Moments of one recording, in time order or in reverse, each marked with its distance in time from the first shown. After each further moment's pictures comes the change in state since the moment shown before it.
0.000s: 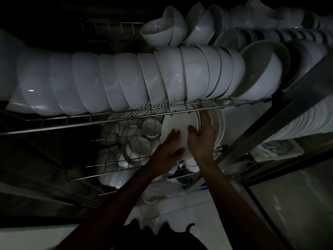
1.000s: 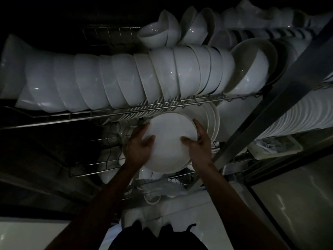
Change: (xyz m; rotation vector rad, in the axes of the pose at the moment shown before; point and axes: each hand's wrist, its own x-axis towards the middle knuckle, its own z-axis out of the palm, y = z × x) left_hand -0.019 0.000 -0.058 0.142 0.465 -0.076; right_hand -0.030 0.018 -0.011 0.484 -0.149 0.379
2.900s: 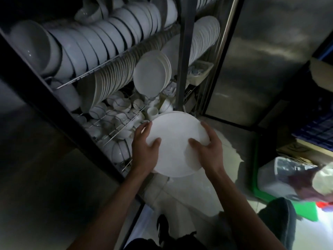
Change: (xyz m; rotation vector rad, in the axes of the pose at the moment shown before) left_hand -0.187 -0.021 -0.191 -0.124 -0.561 0.331; right_hand -0.380 0.065 0.085 -0.142 0.773 -0.042
